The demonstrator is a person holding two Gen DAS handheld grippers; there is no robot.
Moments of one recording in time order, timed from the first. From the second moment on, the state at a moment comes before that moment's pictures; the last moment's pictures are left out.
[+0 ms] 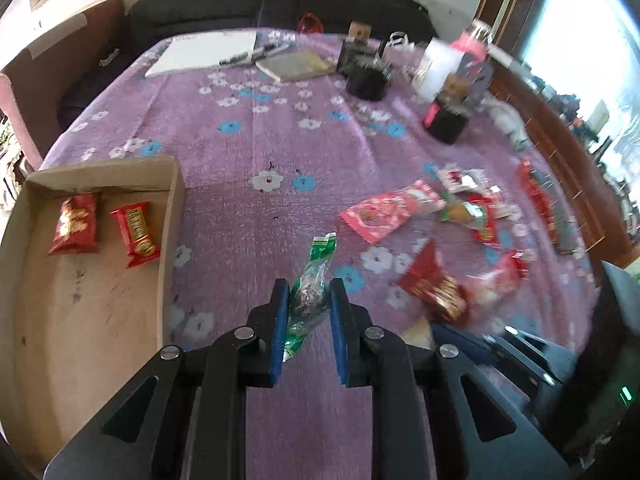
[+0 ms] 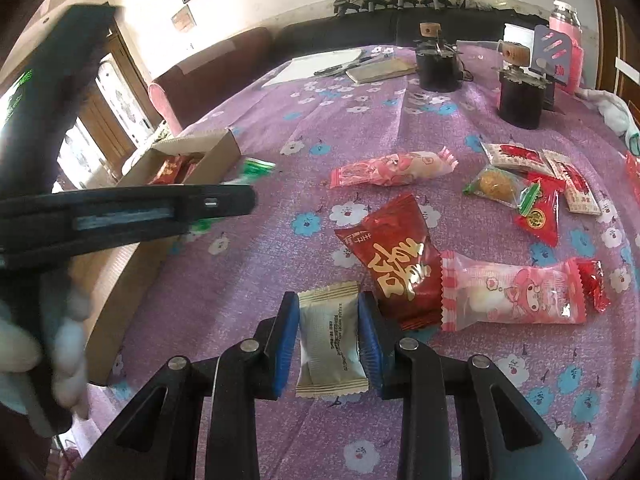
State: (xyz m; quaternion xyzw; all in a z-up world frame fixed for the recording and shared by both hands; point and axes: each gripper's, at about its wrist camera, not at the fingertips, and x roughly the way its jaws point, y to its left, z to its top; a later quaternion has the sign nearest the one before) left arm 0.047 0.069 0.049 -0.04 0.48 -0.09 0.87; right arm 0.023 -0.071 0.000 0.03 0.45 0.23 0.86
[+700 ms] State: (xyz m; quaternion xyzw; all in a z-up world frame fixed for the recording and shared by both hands) left arm -0.048 0.222 0.097 -0.14 0.42 -0.02 0.90; right arm -0.010 -0.050 0.055 0.04 0.40 0.25 0.88
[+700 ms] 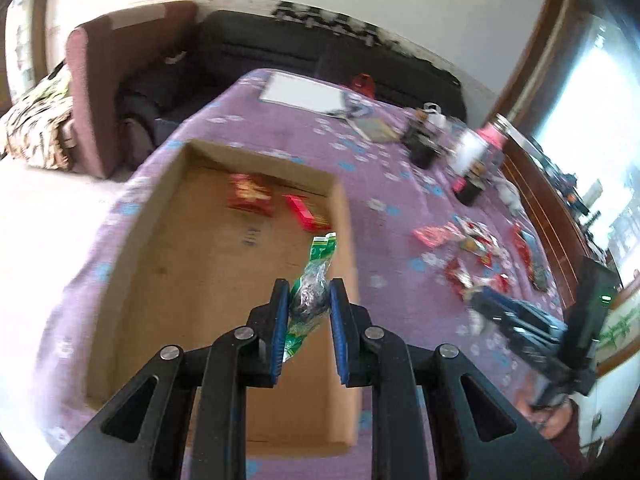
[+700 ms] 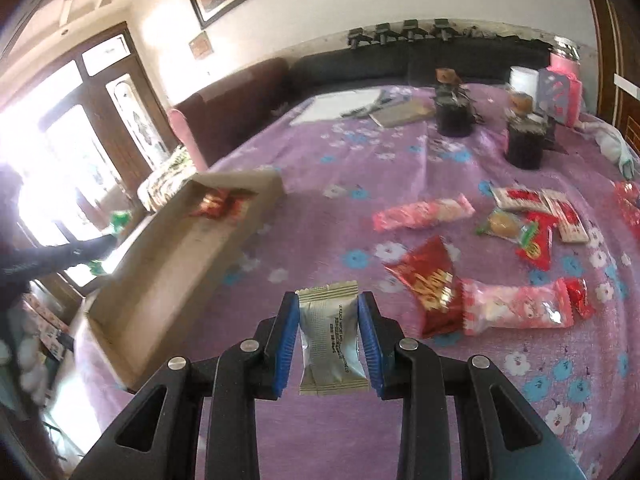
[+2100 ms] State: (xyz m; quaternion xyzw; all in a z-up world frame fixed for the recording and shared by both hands) left arm 0.056 0.323 0.039 -0.24 0.48 0.03 0.85; right arm 0.059 0.113 0.064 0.00 0.44 0.30 0.85
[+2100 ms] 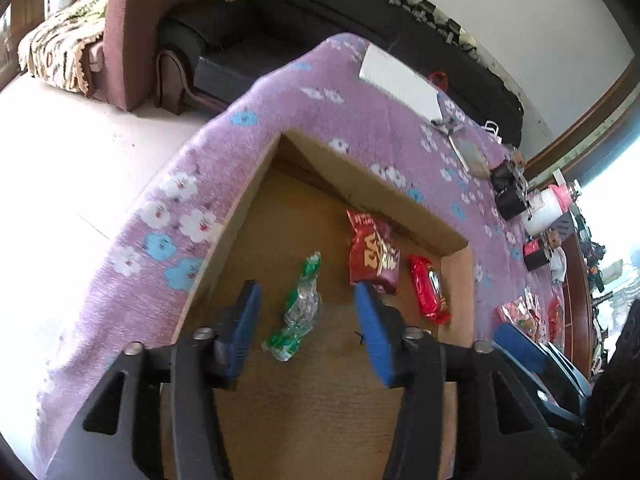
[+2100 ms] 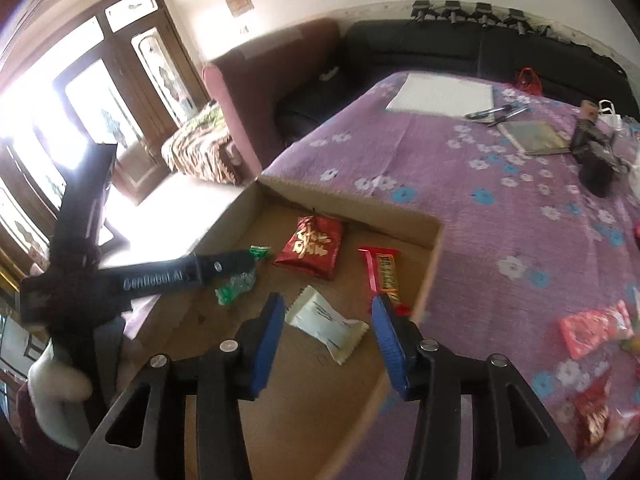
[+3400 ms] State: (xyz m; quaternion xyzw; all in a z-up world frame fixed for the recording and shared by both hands) left arm -0.086 0.151 0.099 -0.21 0.41 -0.10 0.88; right arm 0.060 -0.070 0.017 0.08 0.51 0.28 0.81
